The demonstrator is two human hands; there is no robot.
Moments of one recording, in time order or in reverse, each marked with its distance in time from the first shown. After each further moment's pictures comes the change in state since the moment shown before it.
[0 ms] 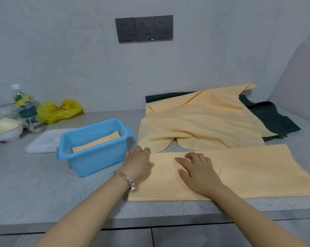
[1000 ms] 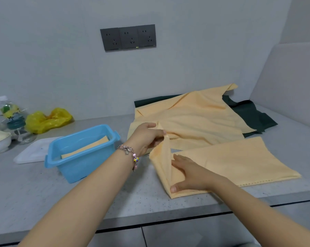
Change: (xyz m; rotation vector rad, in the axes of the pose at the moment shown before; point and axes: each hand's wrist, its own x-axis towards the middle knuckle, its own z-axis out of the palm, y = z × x) left_hand 0.008 0.078 -0.076 -1.414 -0.050 -0.175; right_hand -0.017 0.013 -0.039 0.343 -0.381 -0.044
